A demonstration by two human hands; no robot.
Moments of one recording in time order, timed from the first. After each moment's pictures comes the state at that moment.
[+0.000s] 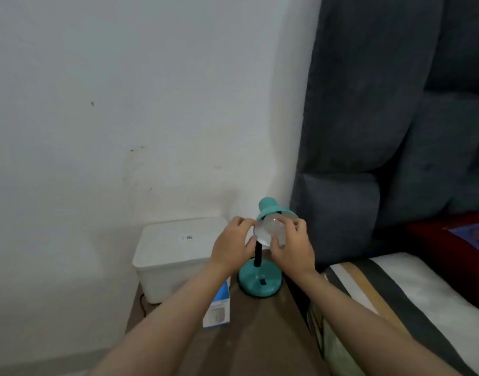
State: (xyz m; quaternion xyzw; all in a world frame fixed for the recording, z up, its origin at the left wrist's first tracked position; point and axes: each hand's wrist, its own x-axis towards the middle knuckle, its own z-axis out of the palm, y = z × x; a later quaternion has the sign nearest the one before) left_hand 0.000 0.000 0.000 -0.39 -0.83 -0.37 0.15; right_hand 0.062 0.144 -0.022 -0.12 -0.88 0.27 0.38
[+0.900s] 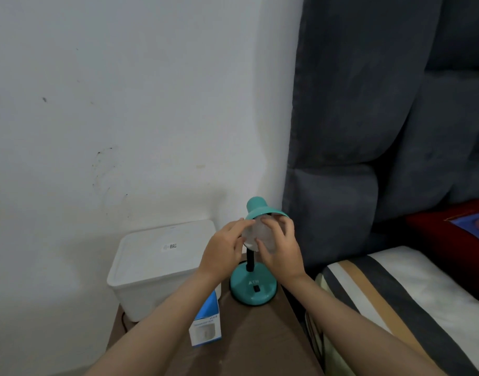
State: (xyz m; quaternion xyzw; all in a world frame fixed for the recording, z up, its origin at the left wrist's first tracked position) left_hand -0.036 0.023 -0.020 -0.44 -0.77 -0.41 0.18; right_hand 0.028 0.168 -0.047 -0.04 -0.86 0.30 0.41
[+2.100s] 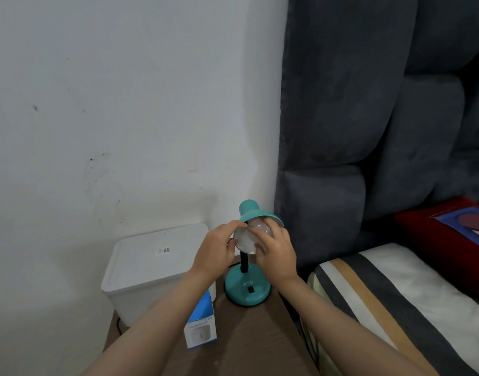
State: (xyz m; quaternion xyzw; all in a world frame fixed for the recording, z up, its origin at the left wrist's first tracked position) left_hand -0.033 0.021 -0.011 -0.42 -0.79 -0.42 0.13; right_hand 0.036 0.162 -0.044 -0.07 -0.88 0.23 0.41
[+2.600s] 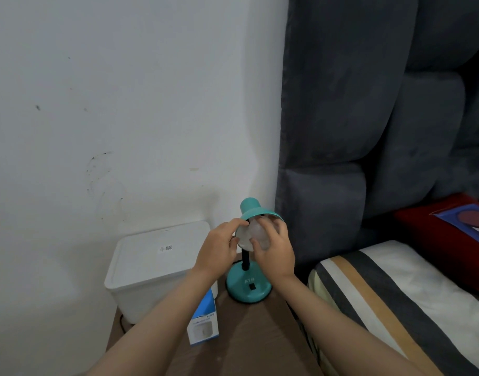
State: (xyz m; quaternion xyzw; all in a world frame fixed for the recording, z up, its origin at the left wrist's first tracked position) left_hand -0.031 0.021 -0.012 -0.42 -0.80 -0.41 0.13; right_hand 0.037 0.150 -0.041 -0.13 -0.84 0.34 0.41
